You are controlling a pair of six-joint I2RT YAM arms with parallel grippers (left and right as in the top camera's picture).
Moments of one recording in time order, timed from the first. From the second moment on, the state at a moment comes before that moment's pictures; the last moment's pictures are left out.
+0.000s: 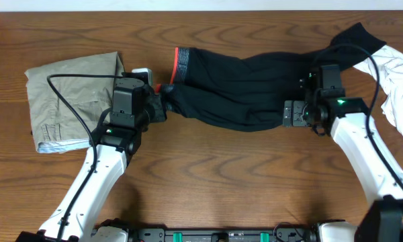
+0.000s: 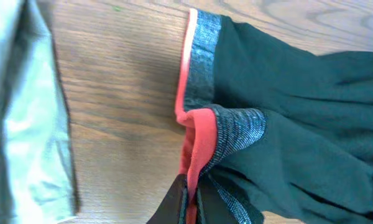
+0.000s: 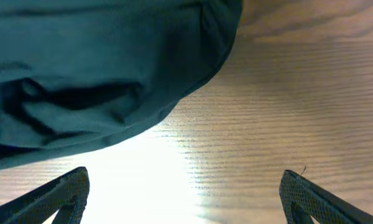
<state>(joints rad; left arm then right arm) -0.21 1.30 0.81 -0.25 0.04 -0.31 0.10 1.52 1.03 -0.73 0.07 0.14</state>
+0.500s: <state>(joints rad) -0.21 1.30 0.81 -0.25 0.01 -0.30 0.10 1.81 1.03 -0.47 0.05 0.14</state>
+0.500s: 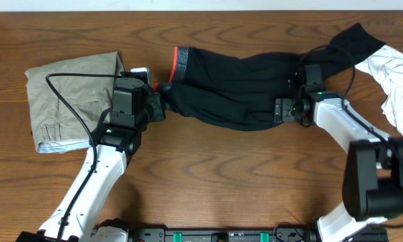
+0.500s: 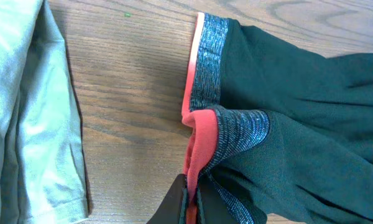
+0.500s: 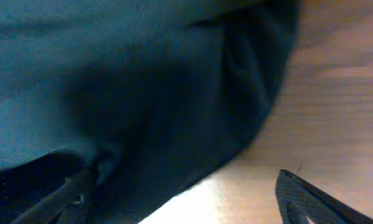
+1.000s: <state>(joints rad) -0.21 1.30 0.81 -0.24 0.01 -0.30 0.10 1.58 1.08 -0.83 -0.01 0.14</state>
